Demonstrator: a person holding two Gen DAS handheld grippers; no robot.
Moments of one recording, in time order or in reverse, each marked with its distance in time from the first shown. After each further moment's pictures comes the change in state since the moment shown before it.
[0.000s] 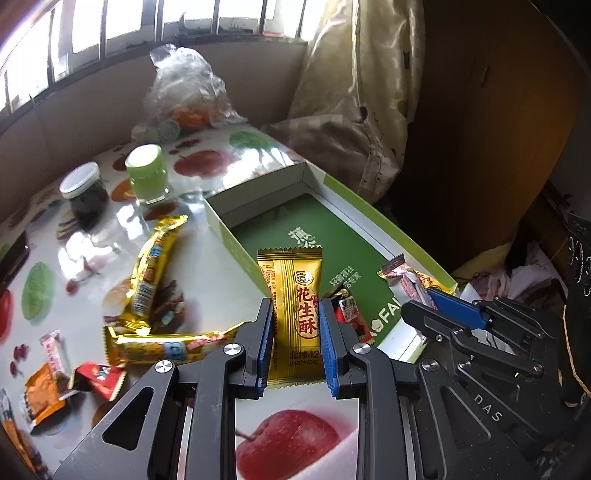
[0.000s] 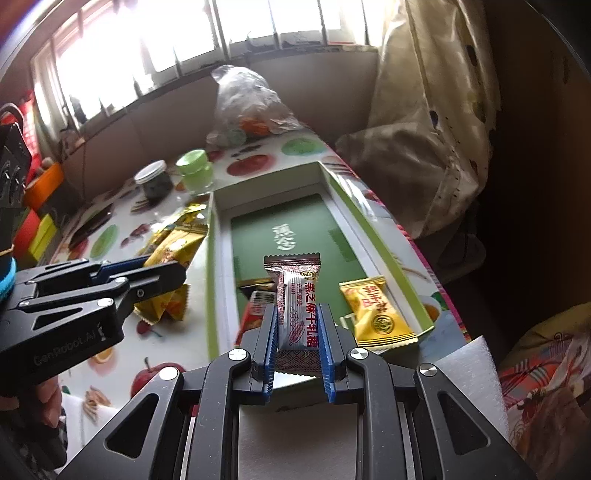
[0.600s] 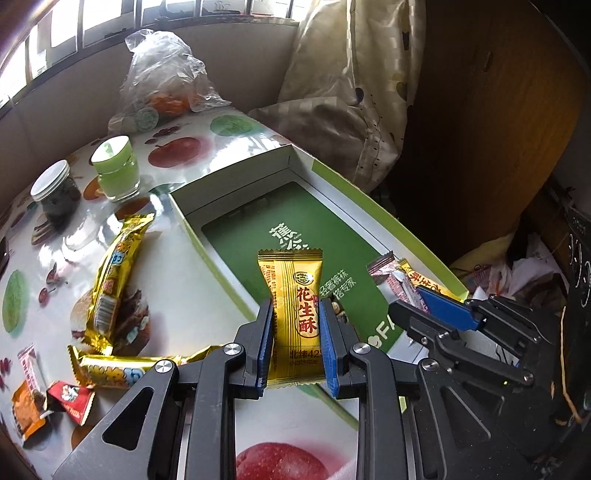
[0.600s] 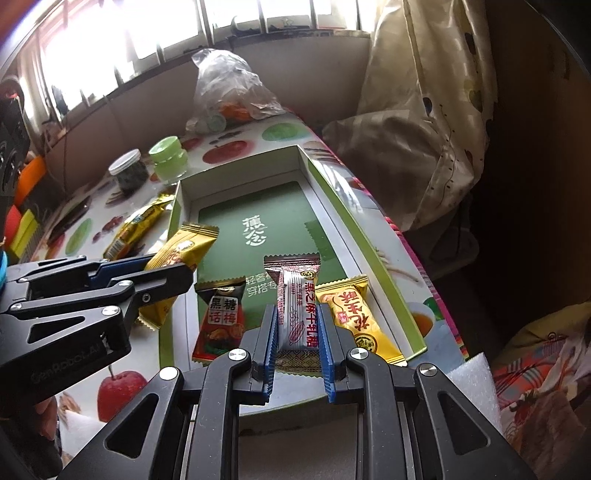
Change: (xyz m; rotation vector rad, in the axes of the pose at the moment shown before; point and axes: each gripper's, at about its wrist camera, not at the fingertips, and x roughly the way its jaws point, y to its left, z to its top) left arm 0.035 -0.014 0.010 0.017 0.050 -0.014; right arm 0.029 -0.015 0.005 -0.011 0.040 -0.044
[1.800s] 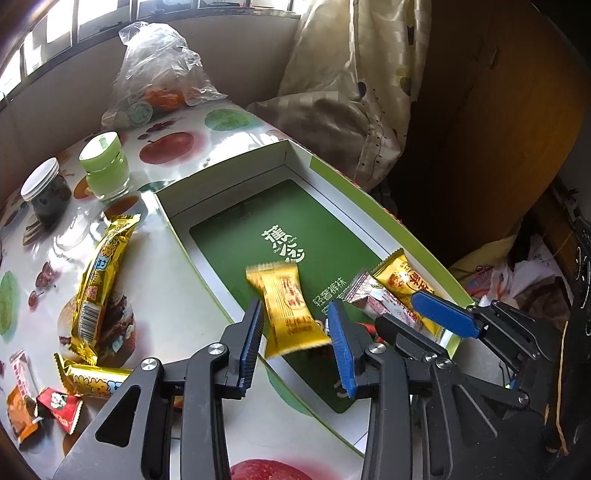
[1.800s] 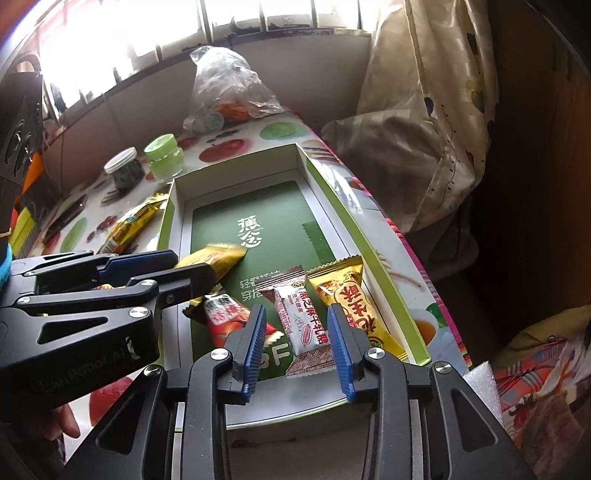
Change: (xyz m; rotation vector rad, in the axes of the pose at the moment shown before) left arm 0.015 -0.002 0.006 -0.013 0.020 0.002; right arm 0.007 0.000 0.000 -0.006 -0.004 -0.003
